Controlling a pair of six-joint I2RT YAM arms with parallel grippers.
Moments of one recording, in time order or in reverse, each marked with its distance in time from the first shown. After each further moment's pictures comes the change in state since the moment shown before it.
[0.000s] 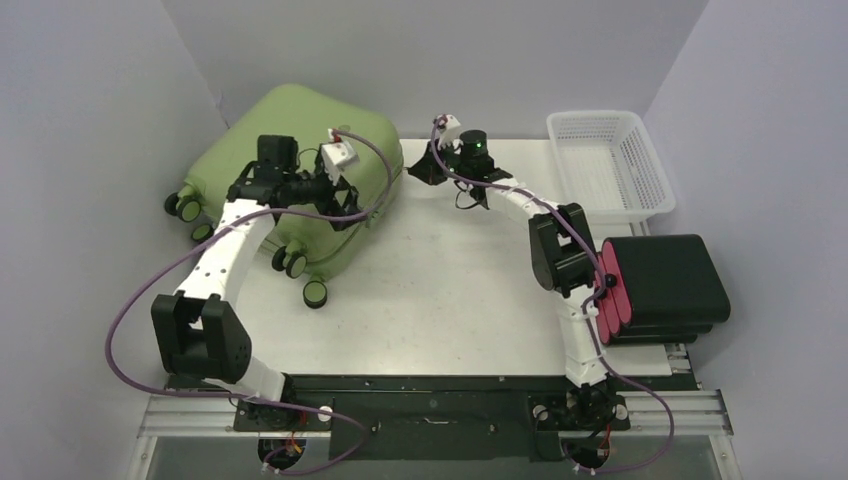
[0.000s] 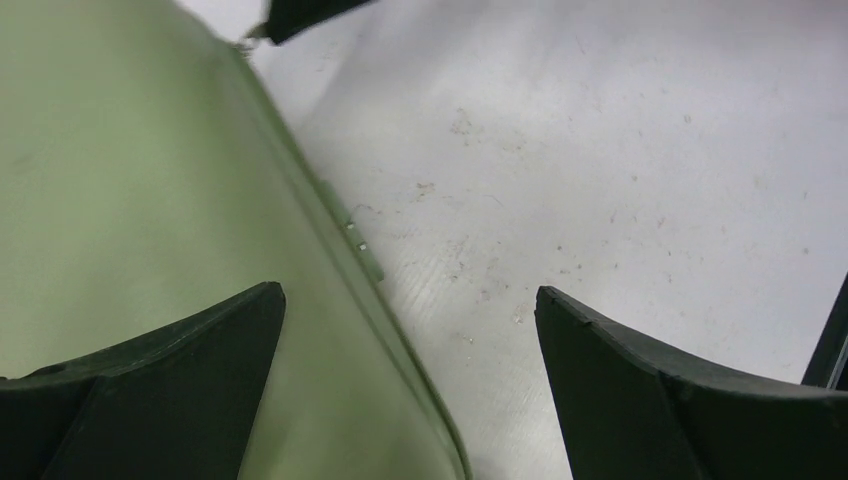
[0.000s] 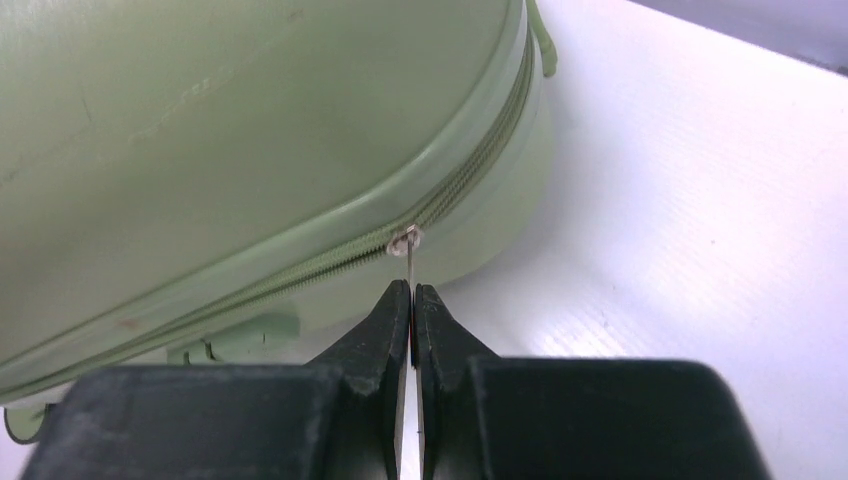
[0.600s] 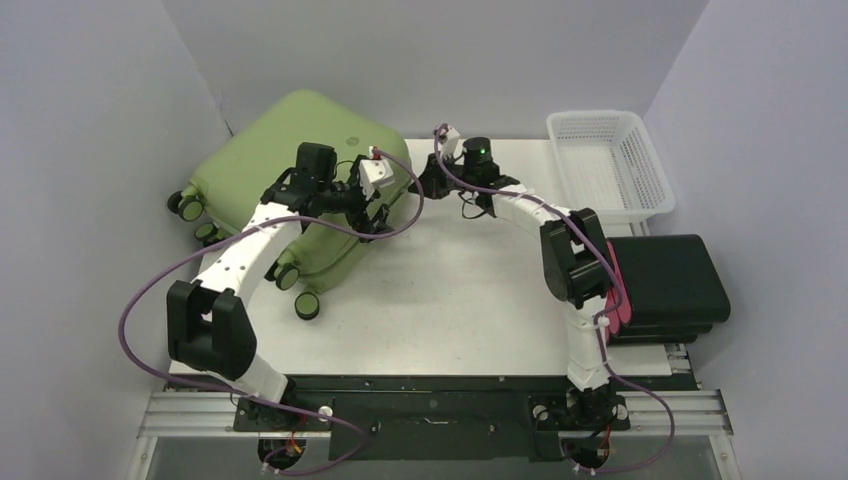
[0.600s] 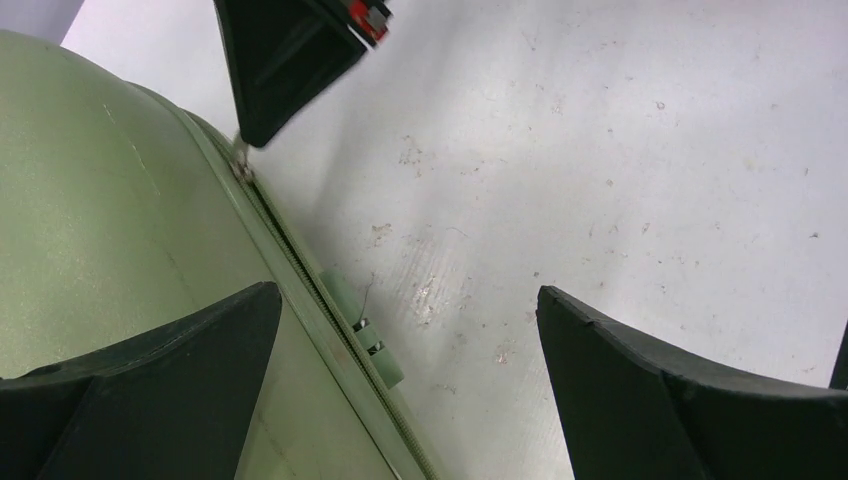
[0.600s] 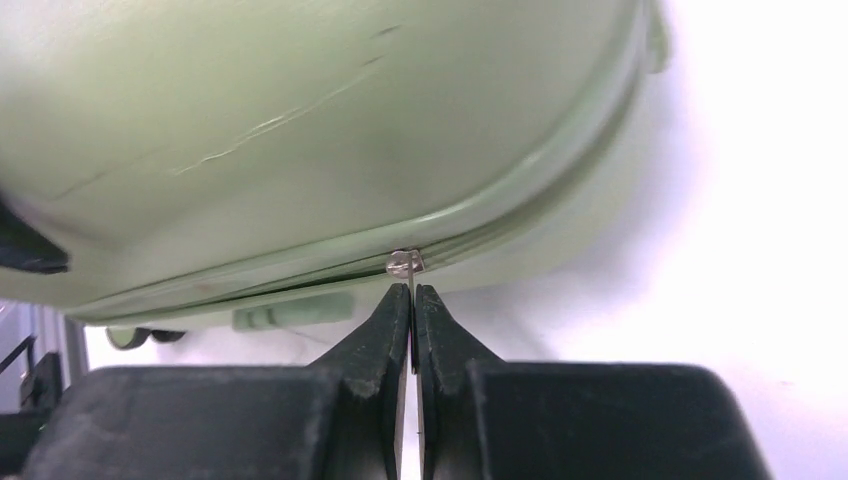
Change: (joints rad) left arm -0.133 0.034 -0.021 0.079 -0.057 -0.016; right arm 0.035 -0.197 -0.282 0.021 -0.101 0.032
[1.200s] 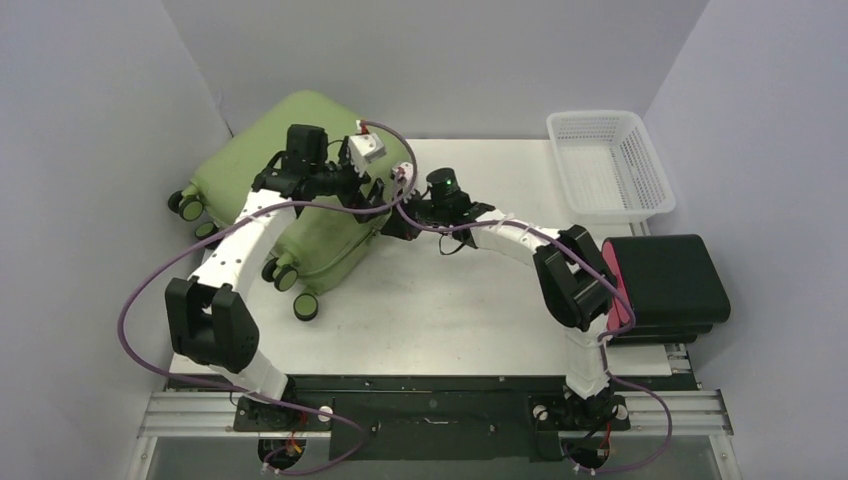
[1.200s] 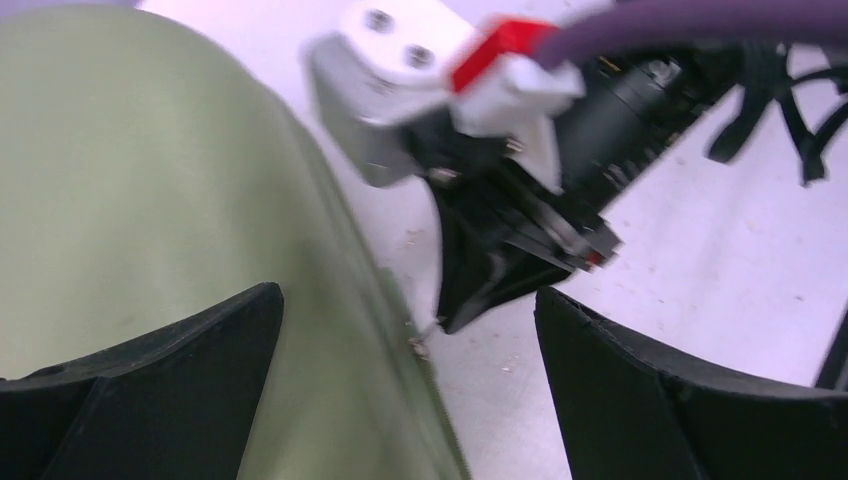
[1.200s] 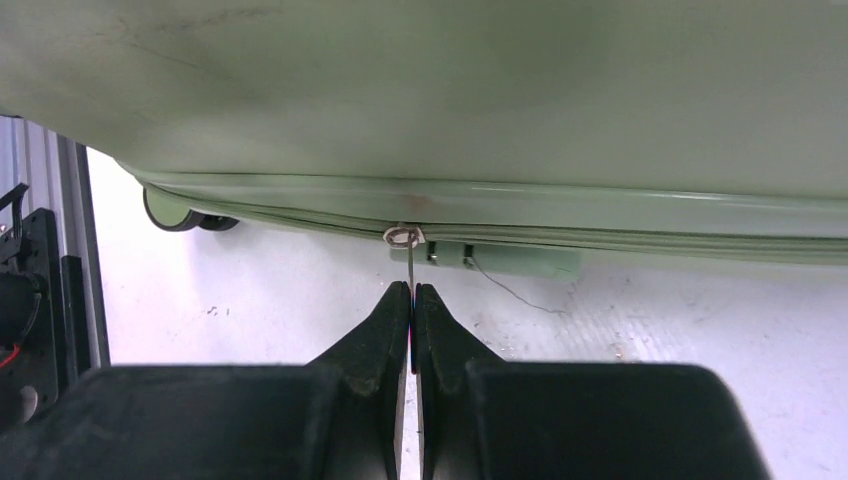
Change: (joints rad) left arm 0.059 0.032 0.155 -0.039 -0.041 -0.137; right arm 0.206 -0.138 -0.175 -0.056 0.066 -0.198
